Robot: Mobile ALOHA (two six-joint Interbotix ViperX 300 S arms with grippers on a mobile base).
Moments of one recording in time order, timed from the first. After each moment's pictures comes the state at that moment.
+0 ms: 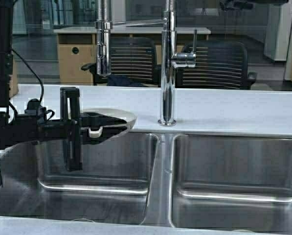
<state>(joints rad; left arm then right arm) -0.27 0.76 1.06 0.85 -1.71 -1.46 0.26 -0.27 0.81 -0.03 -0.27 0.19</state>
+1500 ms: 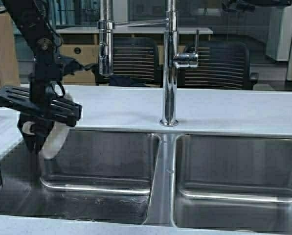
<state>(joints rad) -0.55 0.09 0.90 0.65 0.54 -0.94 0.26 -0.29 0.85 -0.03 -0.33 0.20</state>
